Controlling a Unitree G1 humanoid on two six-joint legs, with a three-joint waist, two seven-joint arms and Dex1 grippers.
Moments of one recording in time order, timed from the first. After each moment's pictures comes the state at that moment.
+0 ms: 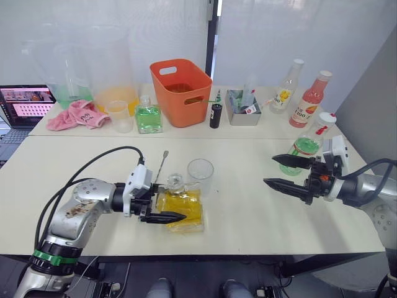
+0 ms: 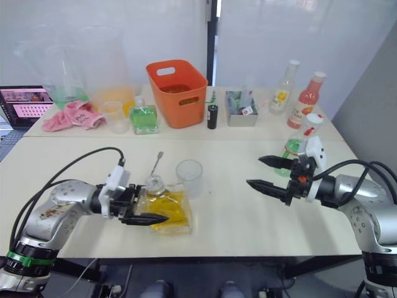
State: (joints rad) left arm -0.35 0.68 -0.06 -0.15 -0.51 0.34 -1.35; right arm -0.29 -0.84 -0.25 -0.20 0.72 0.57 1.07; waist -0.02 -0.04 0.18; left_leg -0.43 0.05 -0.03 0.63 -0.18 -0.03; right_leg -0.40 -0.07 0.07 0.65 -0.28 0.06
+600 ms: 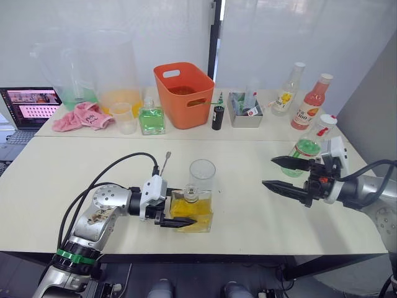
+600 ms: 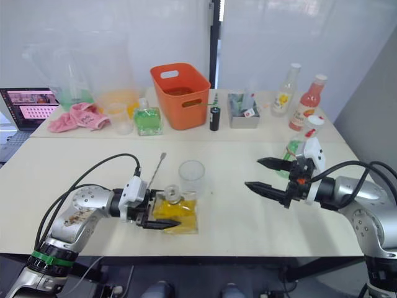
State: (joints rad) left arm -0.36 0.59 -0.14 -0.05 -0.39 0.14 -1.33; right arm -0.26 -0.85 -0.26 -0.27 0.75 0.62 1.02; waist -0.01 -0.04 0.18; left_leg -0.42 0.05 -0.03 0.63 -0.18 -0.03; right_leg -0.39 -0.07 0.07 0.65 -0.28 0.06
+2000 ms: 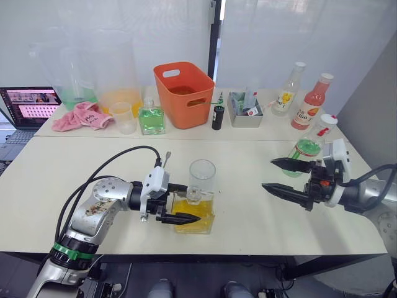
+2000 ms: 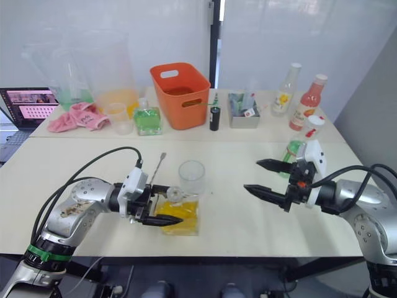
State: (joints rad) left arm -0.41 0.62 -0.14 -0.13 -0.48 0.29 -1.33; right arm -0.24 -0.84 -0.28 -0.36 0.80 0.66 0.98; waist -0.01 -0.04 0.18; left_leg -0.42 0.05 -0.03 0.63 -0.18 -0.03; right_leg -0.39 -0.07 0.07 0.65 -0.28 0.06
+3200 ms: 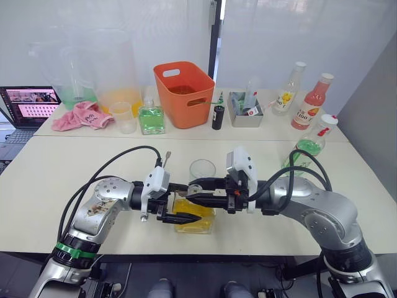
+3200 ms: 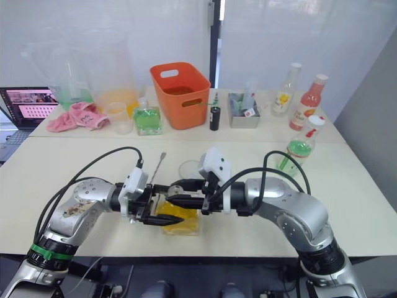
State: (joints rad) left arm -0.42 0.61 -0.15 -0.11 -0.48 0.27 -1.34; right arm -0.54 -0.55 0.18 -0.56 0.79 0.86 0.71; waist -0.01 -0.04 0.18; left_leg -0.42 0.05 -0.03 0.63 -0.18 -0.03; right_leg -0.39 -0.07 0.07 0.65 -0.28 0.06
